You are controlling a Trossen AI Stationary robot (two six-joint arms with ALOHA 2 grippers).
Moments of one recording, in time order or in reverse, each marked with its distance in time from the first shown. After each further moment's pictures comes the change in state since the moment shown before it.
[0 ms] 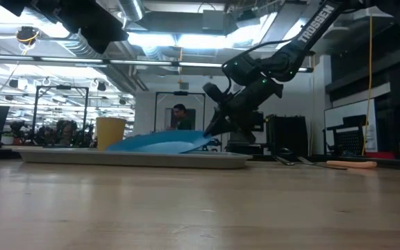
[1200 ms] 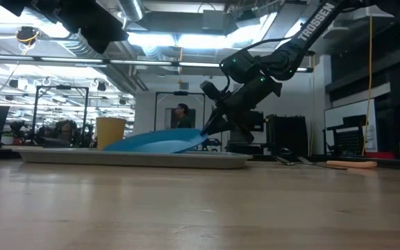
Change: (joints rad) left arm 0.000 0.000 0.000 0.000 0.000 0.000; right arm 0.032 0.000 0.000 0.018 0.051 0.045
